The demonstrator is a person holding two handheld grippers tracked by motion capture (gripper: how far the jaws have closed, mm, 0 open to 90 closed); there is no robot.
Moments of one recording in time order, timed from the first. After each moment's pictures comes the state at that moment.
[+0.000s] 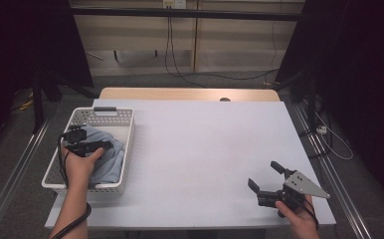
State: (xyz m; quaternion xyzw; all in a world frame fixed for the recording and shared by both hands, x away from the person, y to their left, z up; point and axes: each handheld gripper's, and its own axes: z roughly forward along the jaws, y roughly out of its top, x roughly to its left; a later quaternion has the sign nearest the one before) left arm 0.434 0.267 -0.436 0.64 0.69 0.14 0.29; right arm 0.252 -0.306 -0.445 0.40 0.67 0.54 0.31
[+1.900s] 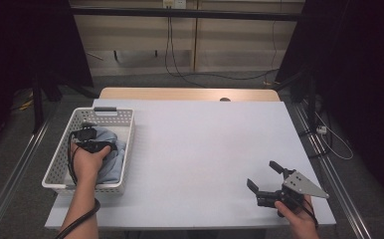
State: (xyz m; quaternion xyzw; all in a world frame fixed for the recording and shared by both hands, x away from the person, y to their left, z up) left arm 0.445 0.244 -0.439 0.68 0.67 0.12 0.25; right arm 0.252 -0.303 -0.444 0.39 0.68 0.54 0.31
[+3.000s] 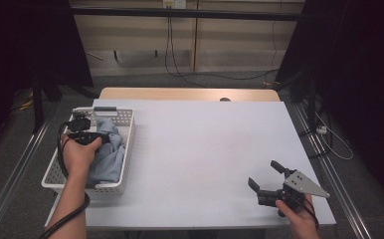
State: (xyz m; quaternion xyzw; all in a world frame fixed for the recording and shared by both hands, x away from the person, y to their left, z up) left arm 0.448 0.253 -0.392 0.69 0.66 0.09 0.30; right arm 0.253 -0.307 -0.445 0.40 0.67 0.54 0.31
